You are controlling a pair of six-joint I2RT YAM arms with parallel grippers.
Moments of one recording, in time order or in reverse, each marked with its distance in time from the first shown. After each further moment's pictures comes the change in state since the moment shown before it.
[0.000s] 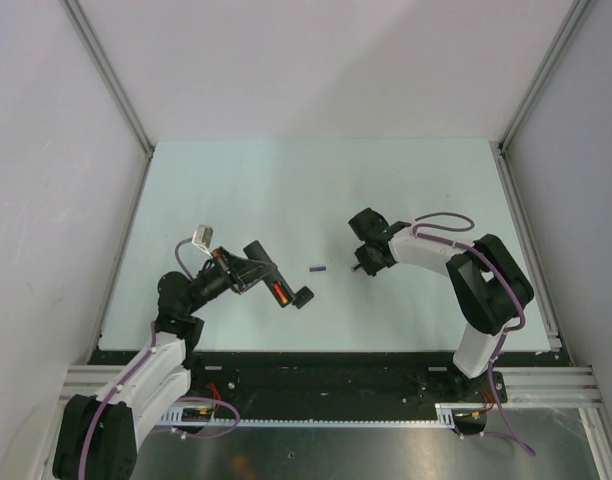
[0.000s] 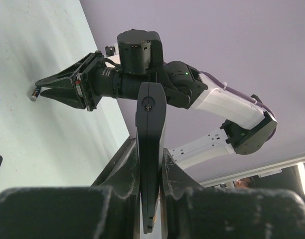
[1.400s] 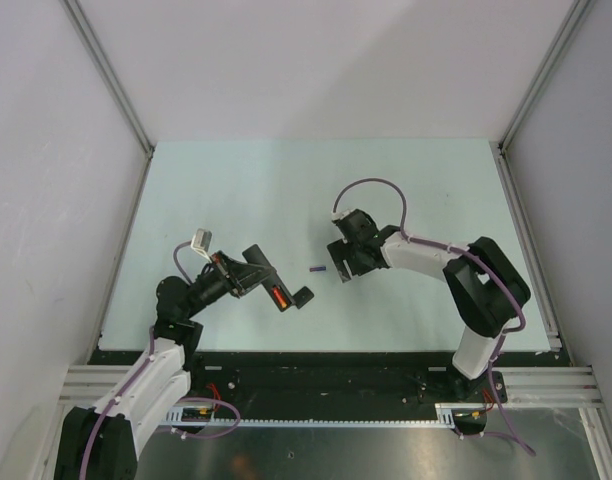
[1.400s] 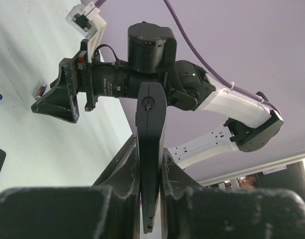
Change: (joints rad) left arm 0.000 -0.074 -0.024 -0.046 -0.001 0.020; right arm 0.079 -0.024 0.017 0.120 -0.171 -1.399
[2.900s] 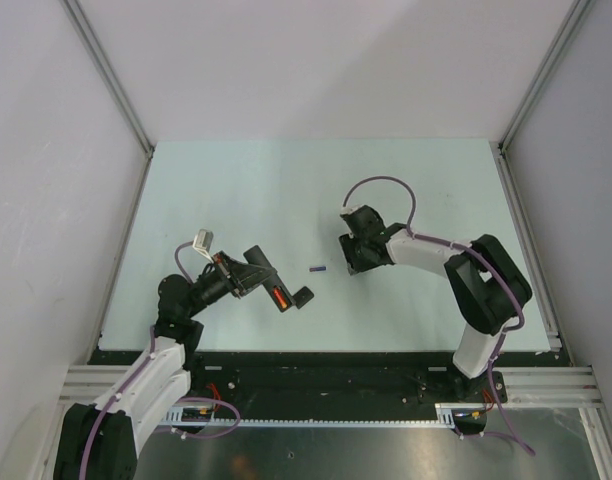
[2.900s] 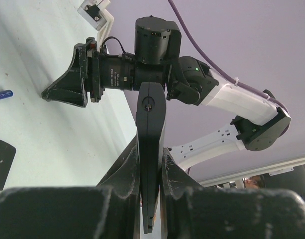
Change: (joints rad) left arm 0.000 0.021 0.000 -0.021 0.000 0.034; right arm -0.057 0.034 -0.010 0.049 -0.058 0.022
